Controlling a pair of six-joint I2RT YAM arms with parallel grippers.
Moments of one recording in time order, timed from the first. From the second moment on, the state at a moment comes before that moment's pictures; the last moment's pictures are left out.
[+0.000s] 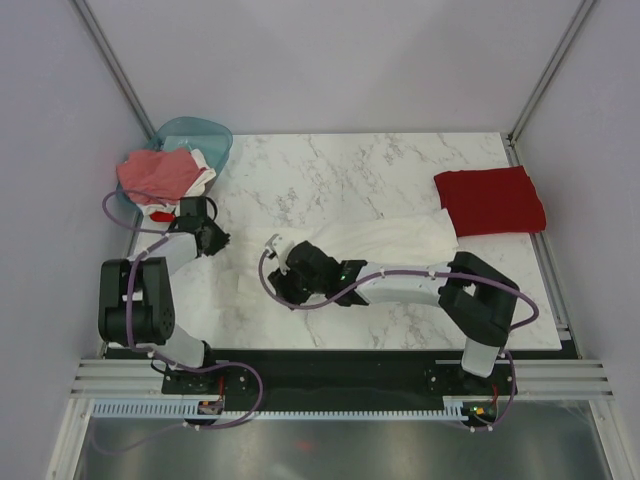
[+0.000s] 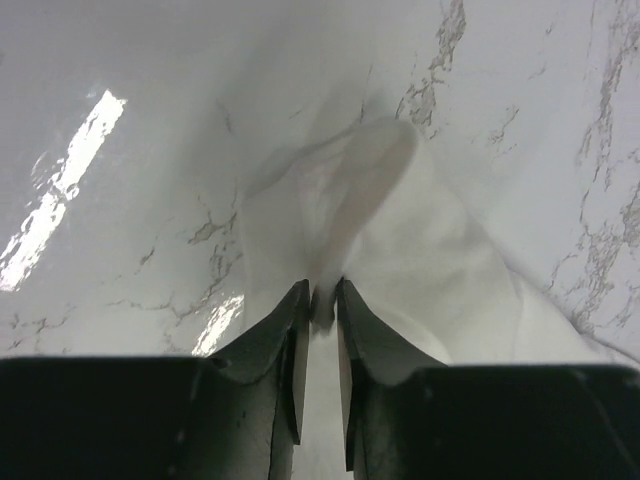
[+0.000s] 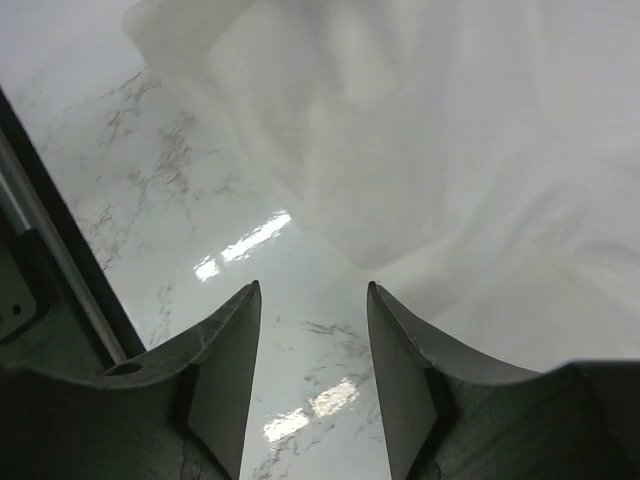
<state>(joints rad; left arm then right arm) 0.04 1.59 0.80 -0.14 -0.05 -0.68 1.14 1.82 1.14 0.01 -0.03 0.17</state>
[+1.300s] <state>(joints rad) -0.16 0.87 0.44 -0.39 0.10 -0.69 0.87 1.94 1.09 0.09 -0.24 0.62</state>
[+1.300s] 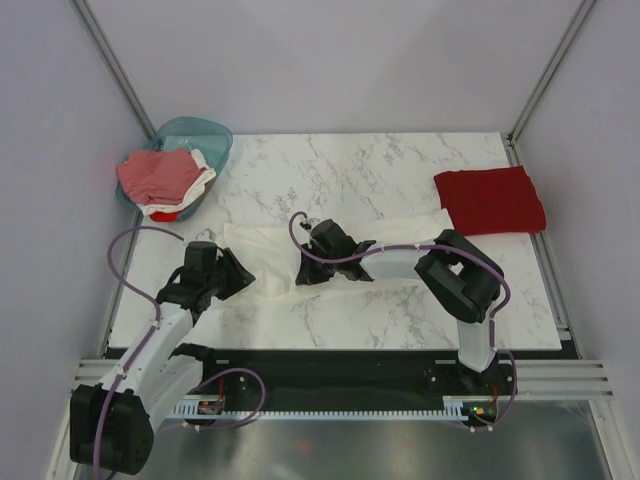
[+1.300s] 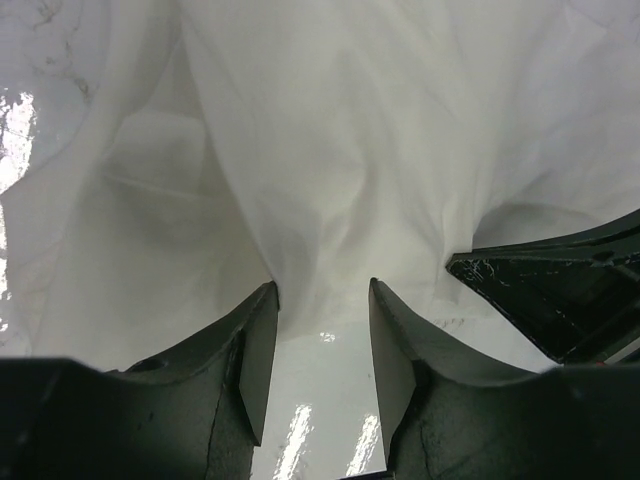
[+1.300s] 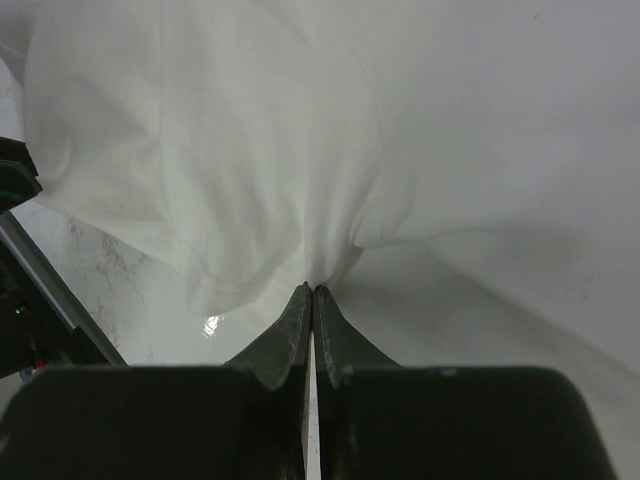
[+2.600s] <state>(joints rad) -0.28 0.85 0.47 -0.51 -0.01 -0.76 0.86 1.95 1.09 0.10 -0.27 0.64</state>
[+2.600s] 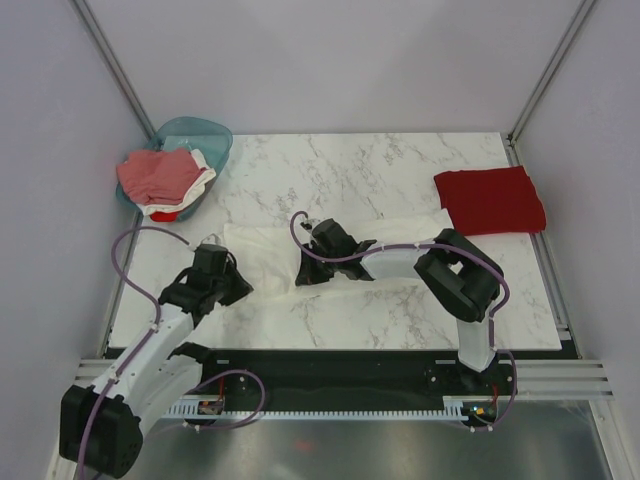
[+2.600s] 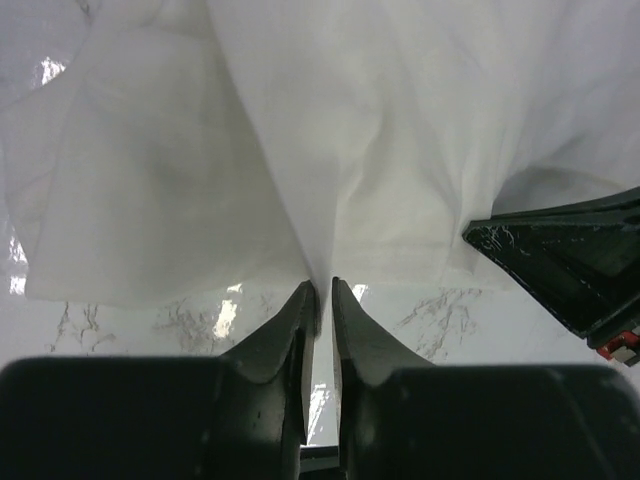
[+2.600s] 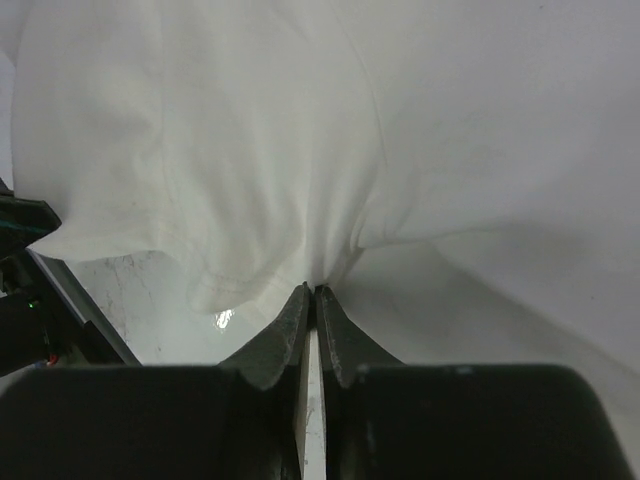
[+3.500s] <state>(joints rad) -0.34 0.37 0.33 -0.70 -0.24 -1.14 0.84 1.75 1.01 0.08 -0.07 0.60</state>
